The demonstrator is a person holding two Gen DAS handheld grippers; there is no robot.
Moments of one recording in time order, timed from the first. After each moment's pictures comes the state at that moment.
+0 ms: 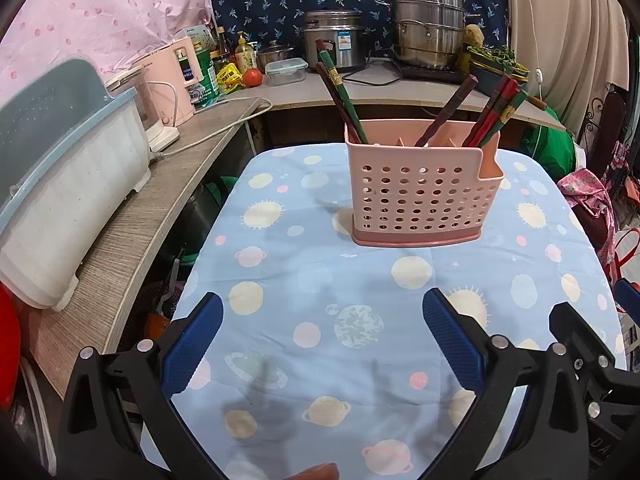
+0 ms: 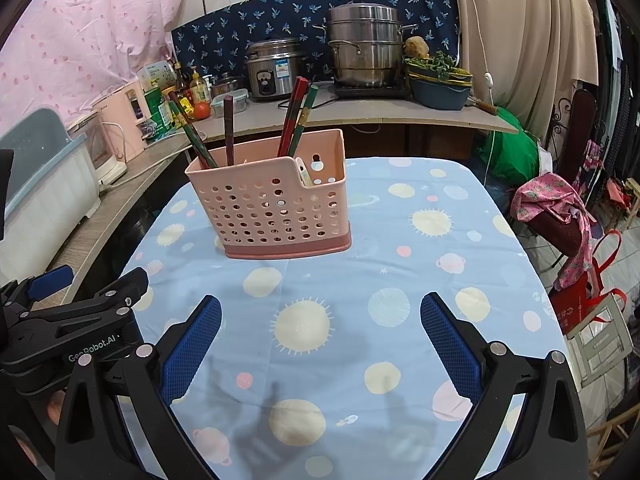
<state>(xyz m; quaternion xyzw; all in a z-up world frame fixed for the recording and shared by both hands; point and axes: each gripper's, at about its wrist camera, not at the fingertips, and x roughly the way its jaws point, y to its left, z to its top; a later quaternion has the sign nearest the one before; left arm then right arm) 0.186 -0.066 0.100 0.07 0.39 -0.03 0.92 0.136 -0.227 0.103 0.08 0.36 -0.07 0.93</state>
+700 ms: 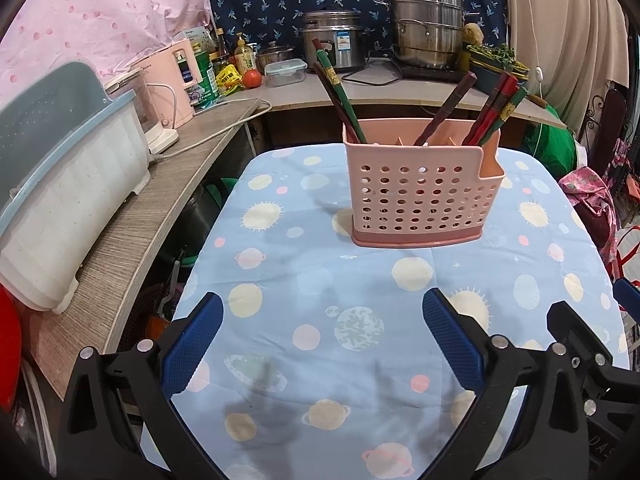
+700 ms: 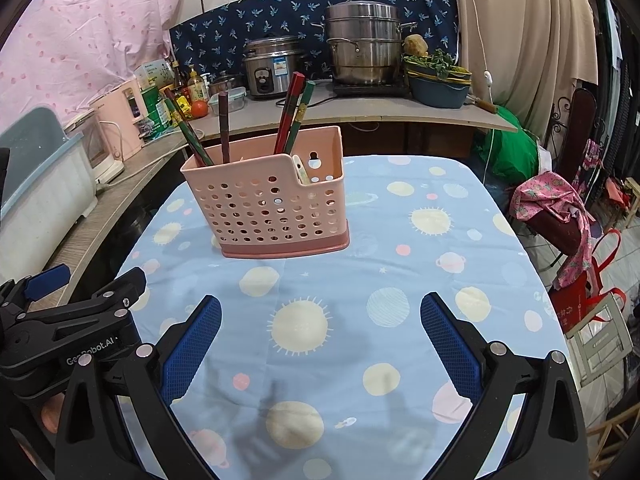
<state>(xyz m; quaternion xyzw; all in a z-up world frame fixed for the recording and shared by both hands) 0.188 -0.070 0.098 0.07 0.39 -0.03 0.92 0.139 -0.228 0.099 0.08 0.36 -0.07 0.93</state>
